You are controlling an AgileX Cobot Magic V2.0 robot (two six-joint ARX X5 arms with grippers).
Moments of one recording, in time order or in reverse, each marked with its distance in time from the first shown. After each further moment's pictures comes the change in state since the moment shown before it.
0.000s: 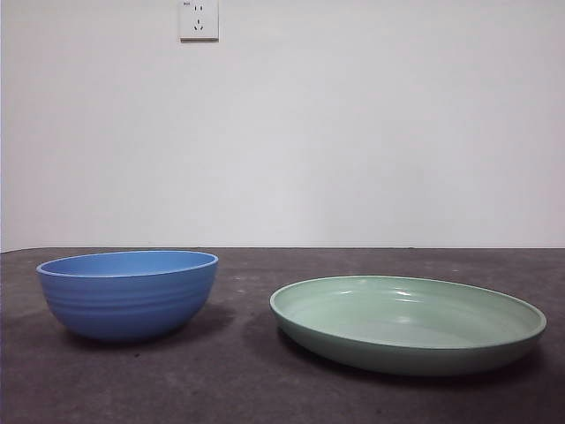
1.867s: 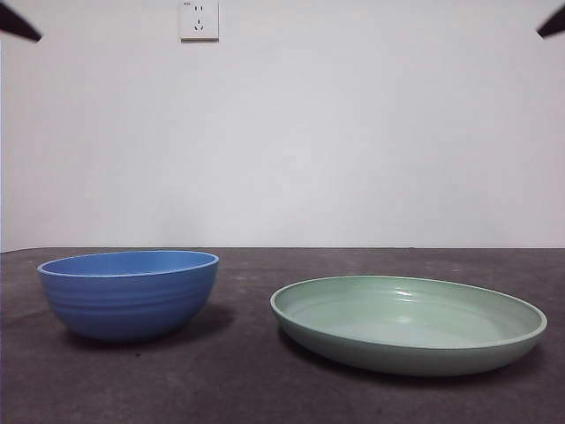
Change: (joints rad) left arm 0.000 0.773 0.706 -0.428 0.544 0.093; right arm 0.106 0.697 0.684 -0.570 -0.460 -0.336
